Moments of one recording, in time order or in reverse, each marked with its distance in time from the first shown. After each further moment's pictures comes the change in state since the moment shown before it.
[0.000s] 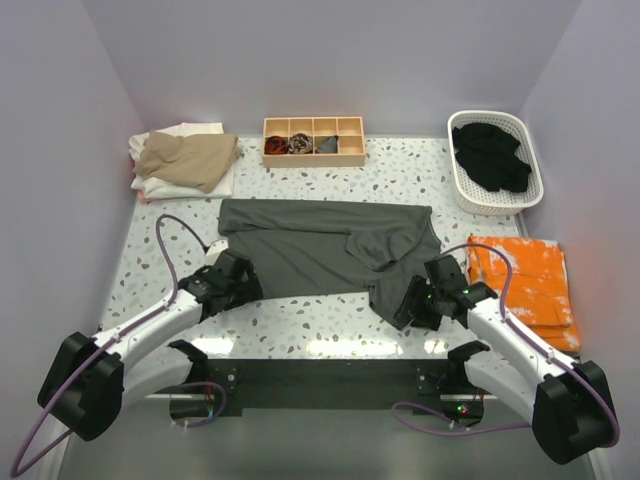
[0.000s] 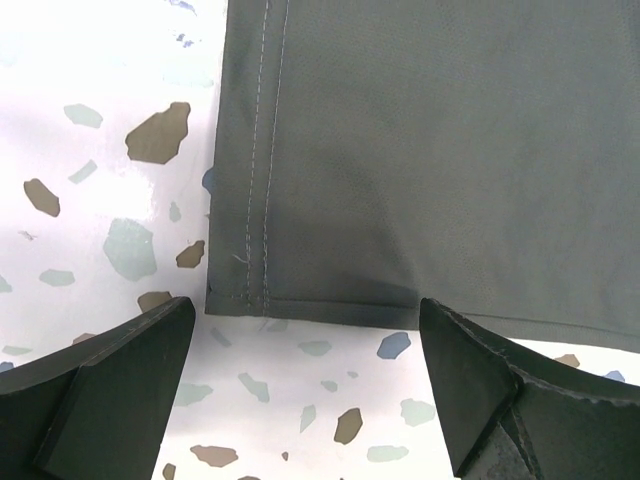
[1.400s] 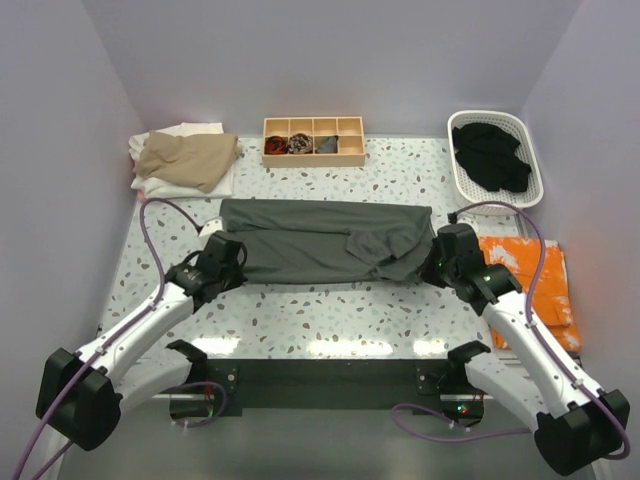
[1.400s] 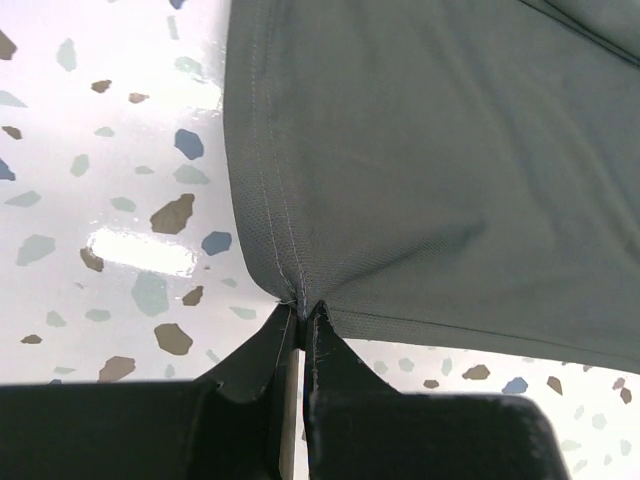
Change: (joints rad) left arm 0.035 -0.048 0.164 -0.082 -0.028 0.073; right arm 0.005 -0.080 0.303 -0.079 0.275 -0.125
